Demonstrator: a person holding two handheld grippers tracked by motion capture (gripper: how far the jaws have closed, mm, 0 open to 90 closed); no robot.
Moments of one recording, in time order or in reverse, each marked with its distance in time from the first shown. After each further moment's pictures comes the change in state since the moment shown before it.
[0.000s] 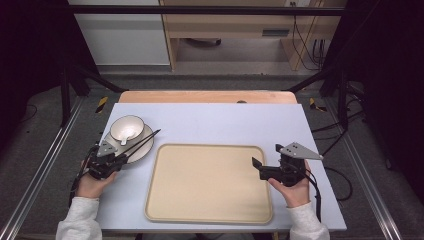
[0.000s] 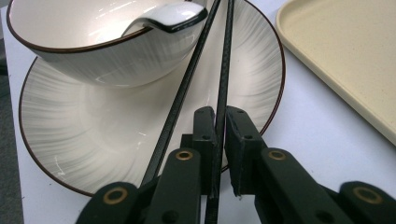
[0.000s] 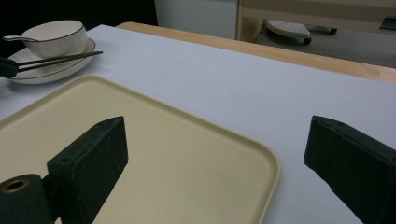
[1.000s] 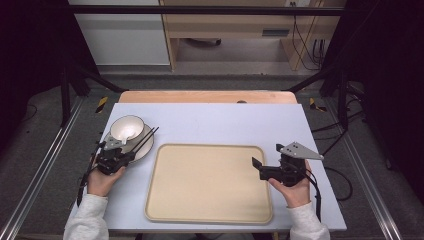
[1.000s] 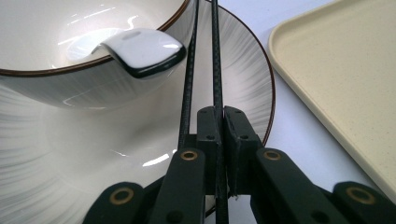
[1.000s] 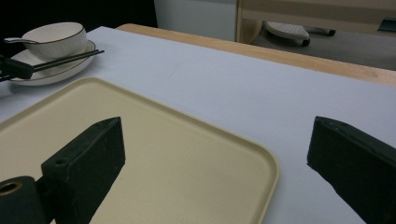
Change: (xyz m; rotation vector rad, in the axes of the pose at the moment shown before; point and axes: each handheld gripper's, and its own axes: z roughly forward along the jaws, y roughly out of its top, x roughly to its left) left arm -0.007 0.013 0.018 -0.005 -0.023 -0.069; right arm 0.001 0.002 -0.002 -0.005 -0.001 -0.002
